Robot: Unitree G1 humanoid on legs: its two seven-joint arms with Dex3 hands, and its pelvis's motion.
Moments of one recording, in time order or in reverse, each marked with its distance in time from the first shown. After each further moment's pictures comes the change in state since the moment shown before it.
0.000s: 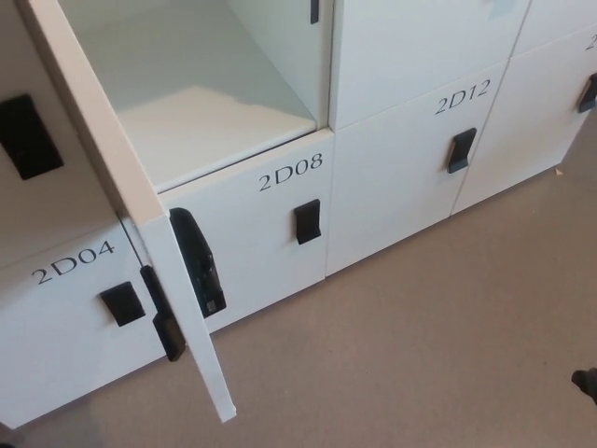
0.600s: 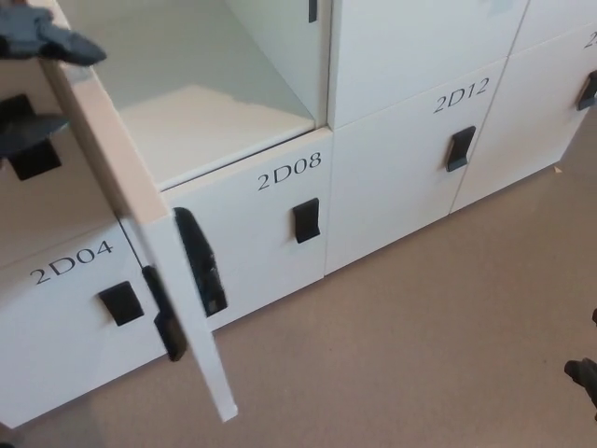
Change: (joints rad) left_arm -0.458 0.282 -0.492 -0.022 0.194 0.021 0.024; right_arm -0.028 0.013 0.010 -0.003 0.001 0.000 0.000
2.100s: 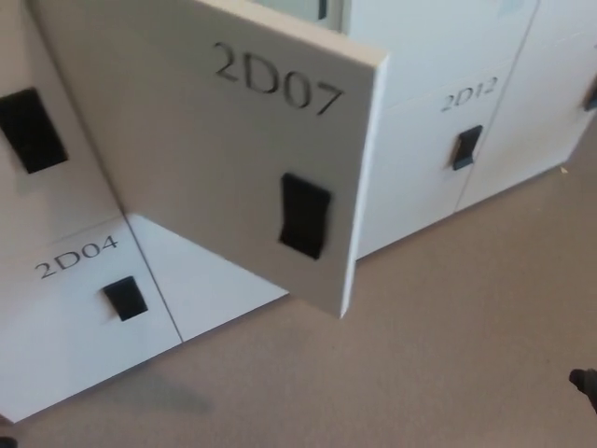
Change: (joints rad) left_arm -0.910 -0.299 -0.230 1.206 0.142 0.000 0.114; right_arm 0.021 0.003 -0.009 -0.003 0.002 -0.002 0.002
